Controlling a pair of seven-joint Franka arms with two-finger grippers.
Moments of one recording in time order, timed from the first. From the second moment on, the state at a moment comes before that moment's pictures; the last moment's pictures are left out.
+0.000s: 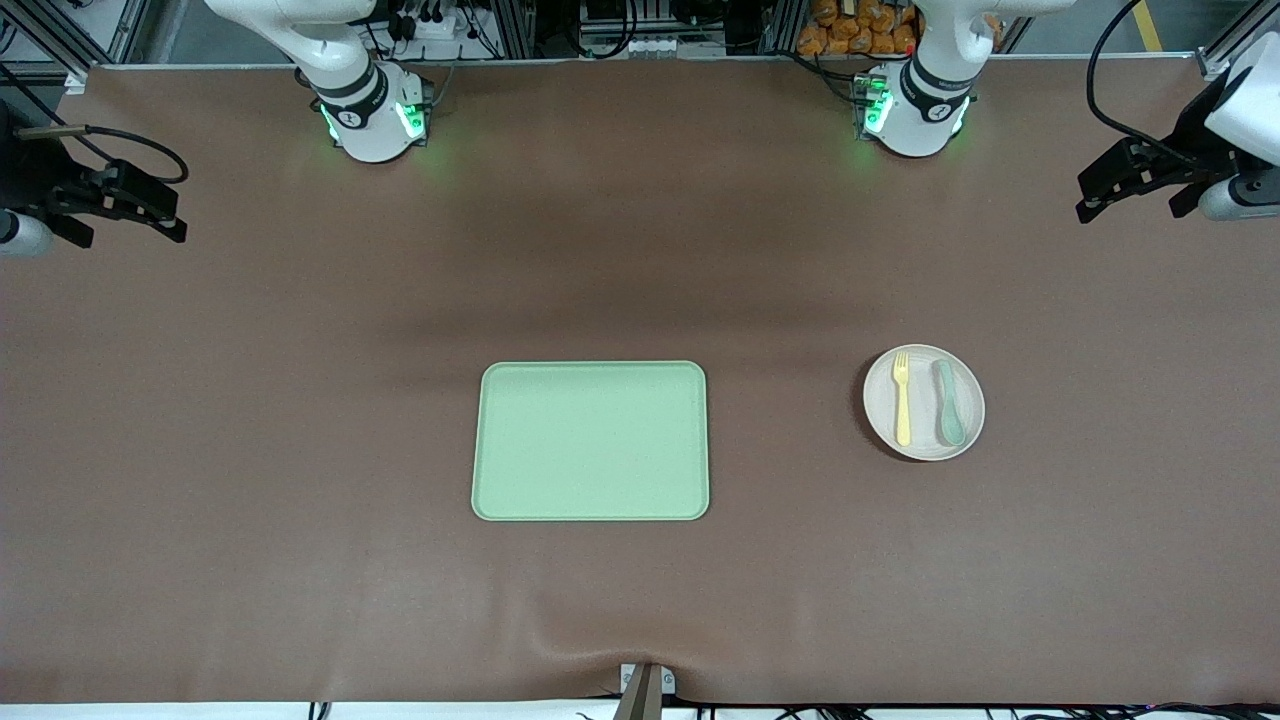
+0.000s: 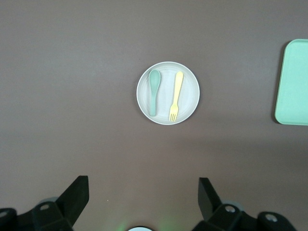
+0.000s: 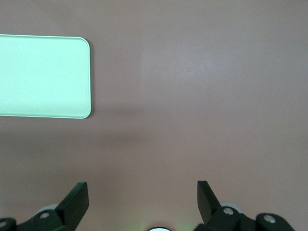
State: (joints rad) left arm -0.10 -0.15 0.01 -1.67 0.01 1.53 -0.13; right arm 0.00 0.01 0.06 -1.44 0.02 1.40 0.01
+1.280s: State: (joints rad) left arm 0.00 0.06 0.02 -2.07 -0.02 2.20 -0.10; right arm 0.00 0.01 0.06 -1.44 0.02 1.40 0.01
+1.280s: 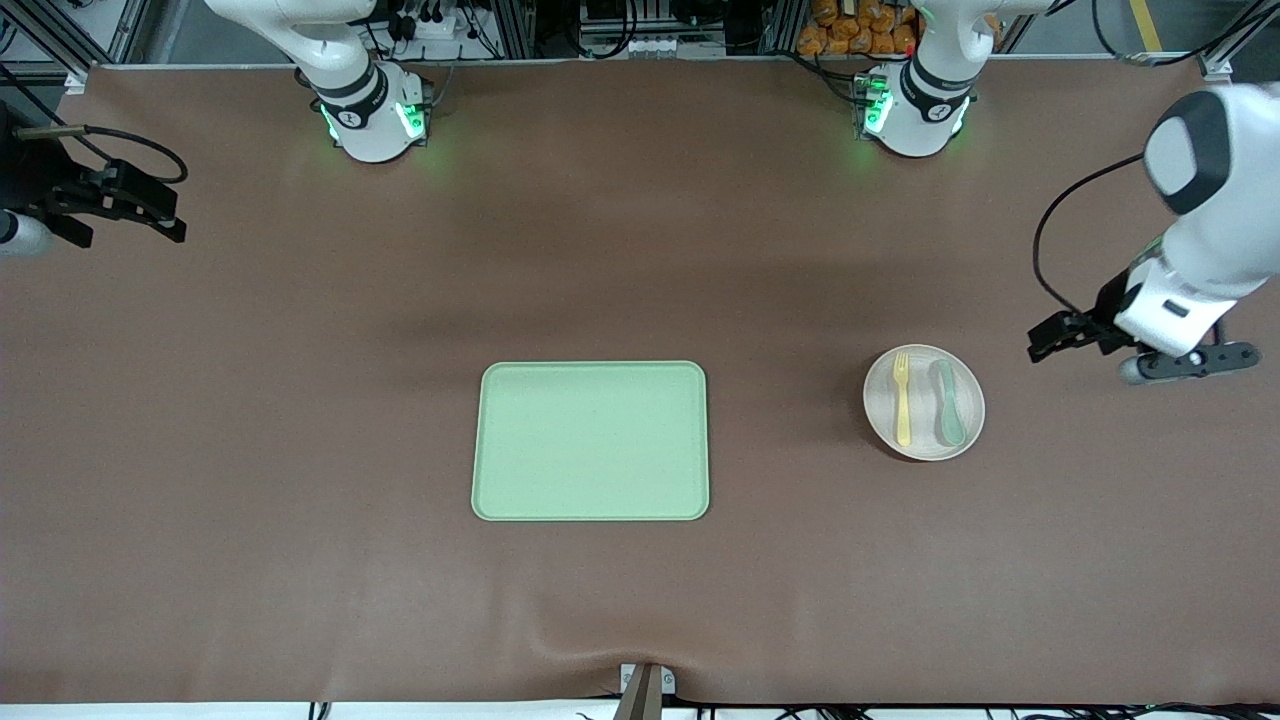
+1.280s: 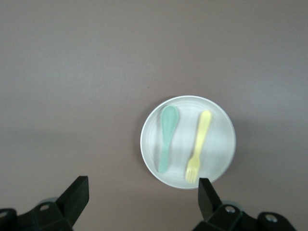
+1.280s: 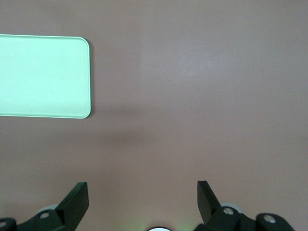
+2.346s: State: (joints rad) left arm 0.04 0.40 0.02 -2.14 -0.12 2.53 -0.08; right arm 0.00 0.01 0.06 -1.44 0.02 1.40 0.01
